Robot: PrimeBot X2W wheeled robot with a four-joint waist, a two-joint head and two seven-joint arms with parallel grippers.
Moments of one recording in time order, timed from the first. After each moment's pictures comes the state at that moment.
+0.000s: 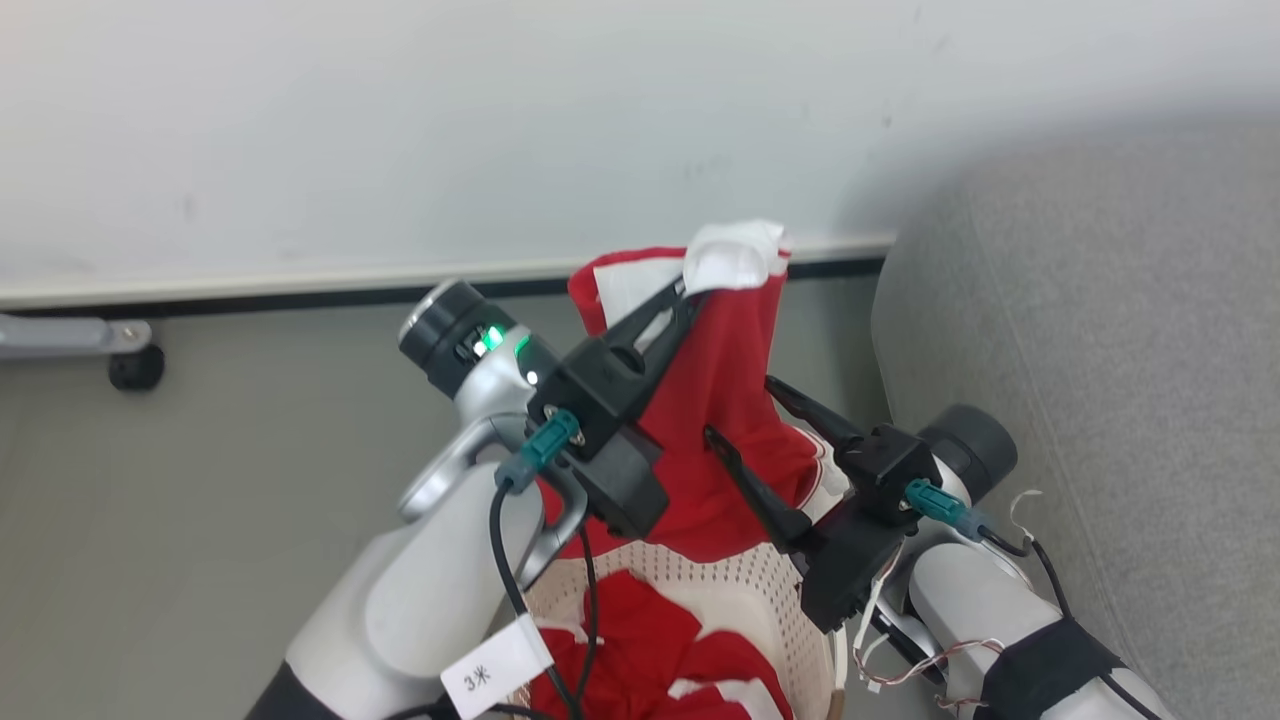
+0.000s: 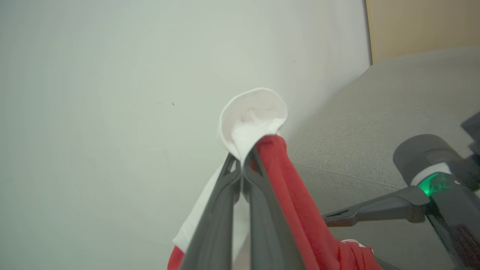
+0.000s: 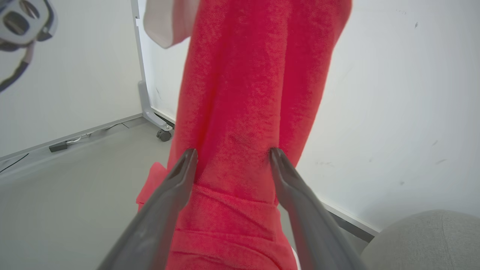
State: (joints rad) left arm -0.72 0.05 -0.60 0.48 -0.12 -0.13 -0.24; right arm -0.61 -0.15 0.71 0.57 0.22 0.12 -0.26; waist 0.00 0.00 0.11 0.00
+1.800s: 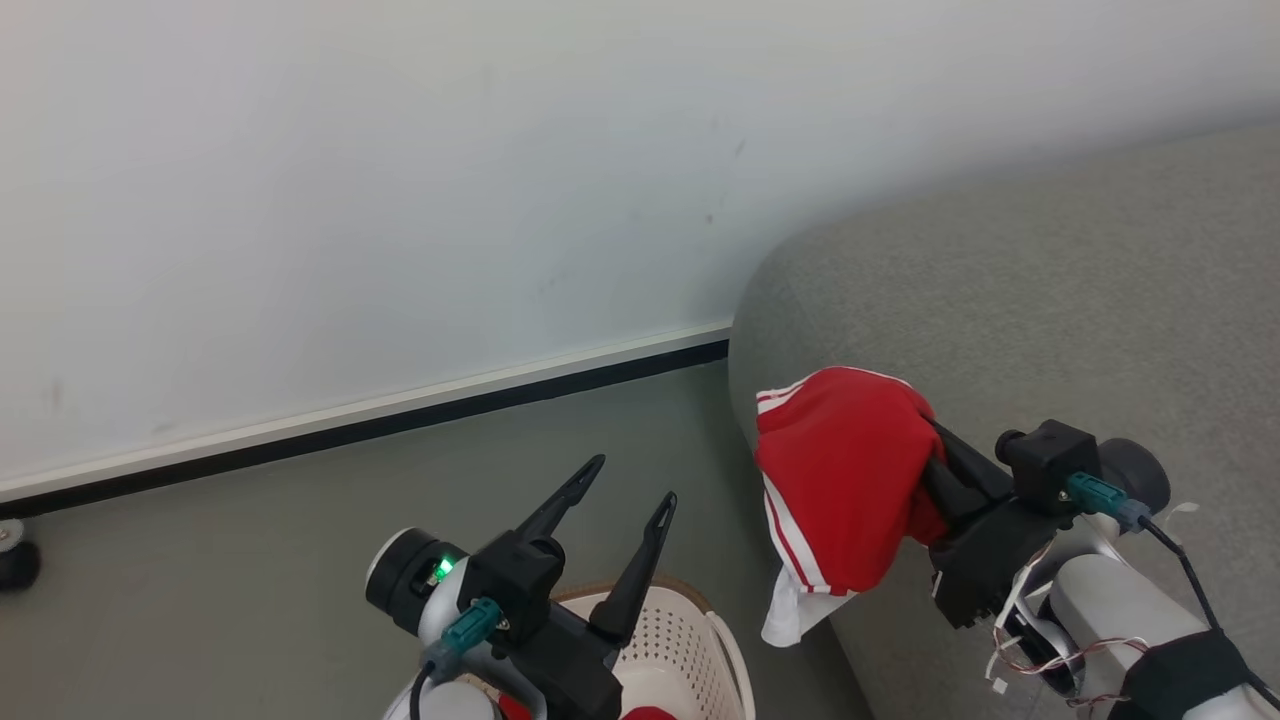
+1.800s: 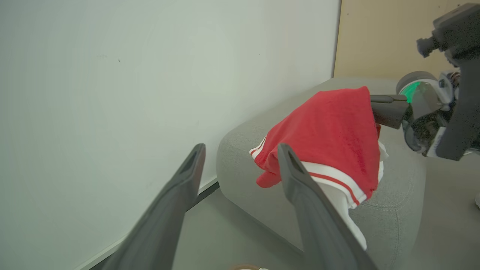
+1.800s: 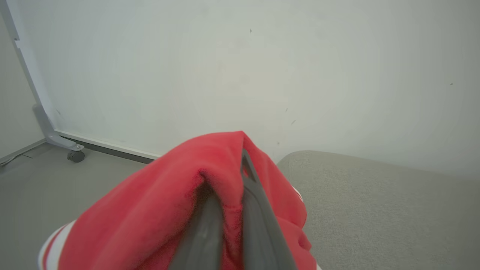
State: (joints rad) left arm -0.30 0.11 -0.55 0.25 -0.29 -0.06 -0.14; right arm -0.57 -0.34 0.73 0.58 0.48 0.10 -0.26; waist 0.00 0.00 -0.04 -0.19
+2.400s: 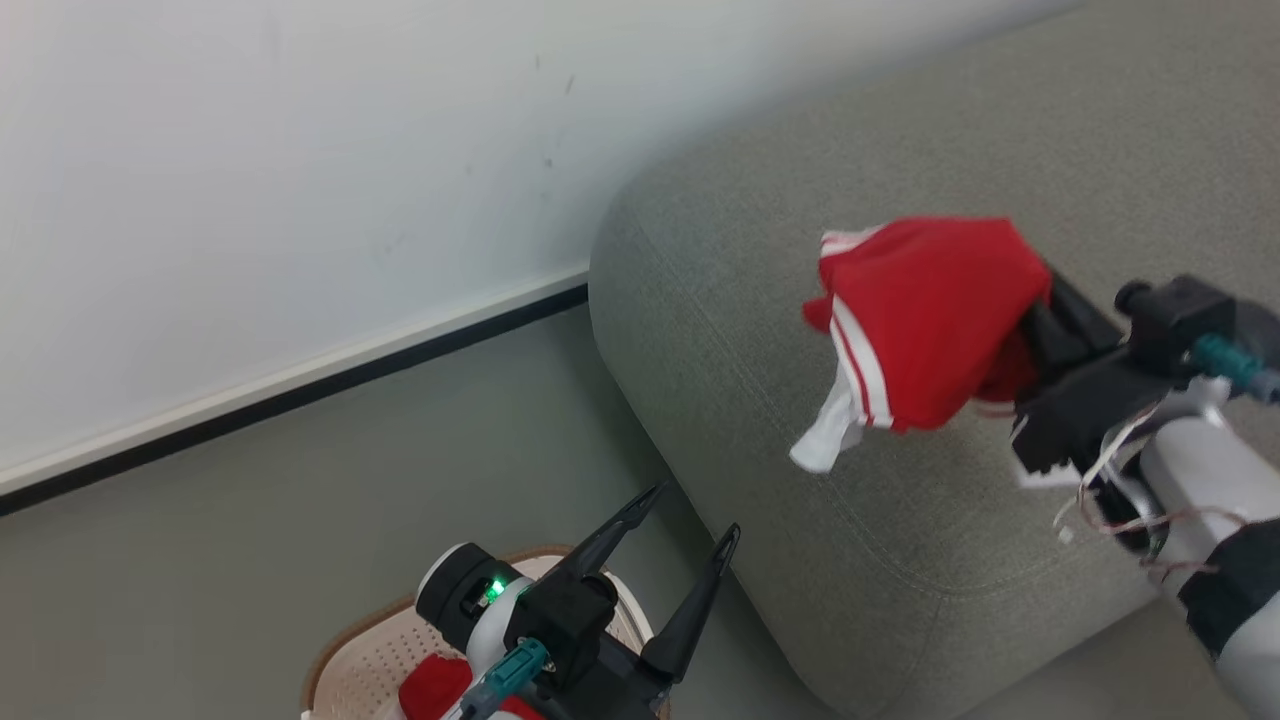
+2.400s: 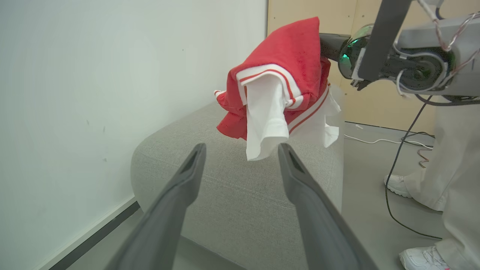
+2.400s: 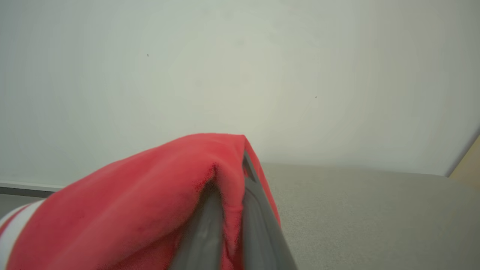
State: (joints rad) left arm -0.26 0.09 -0.63 0.19 -0.28 -0.07 -0.18; right arm -0.68 -0.42 0.61 0.54 0.48 0.07 -0.26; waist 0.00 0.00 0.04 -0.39
